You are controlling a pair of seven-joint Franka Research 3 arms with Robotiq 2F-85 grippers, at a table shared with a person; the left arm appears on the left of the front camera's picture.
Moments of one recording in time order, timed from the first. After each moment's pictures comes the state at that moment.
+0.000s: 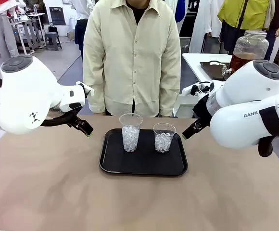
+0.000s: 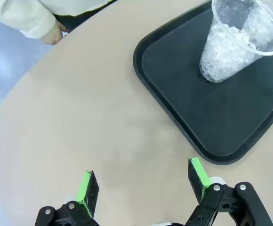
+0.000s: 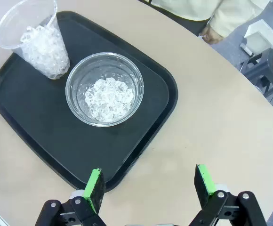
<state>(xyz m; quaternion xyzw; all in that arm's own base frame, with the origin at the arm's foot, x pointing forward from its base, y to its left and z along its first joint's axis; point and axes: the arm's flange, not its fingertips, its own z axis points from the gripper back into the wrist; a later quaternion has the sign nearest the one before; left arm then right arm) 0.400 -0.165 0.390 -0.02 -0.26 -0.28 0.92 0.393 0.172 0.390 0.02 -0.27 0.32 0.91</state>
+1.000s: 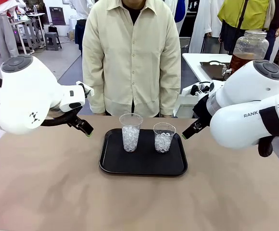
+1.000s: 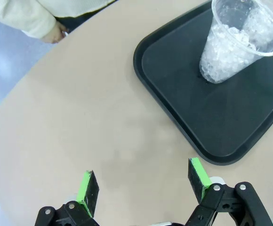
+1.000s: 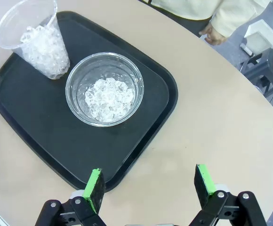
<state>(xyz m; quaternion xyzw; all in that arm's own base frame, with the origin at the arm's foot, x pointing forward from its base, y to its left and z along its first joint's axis) 0.400 -0.166 0.392 -0.02 -0.26 -0.28 0.92 0.393 0.172 0.390 0.02 -0.27 0.32 0.91</state>
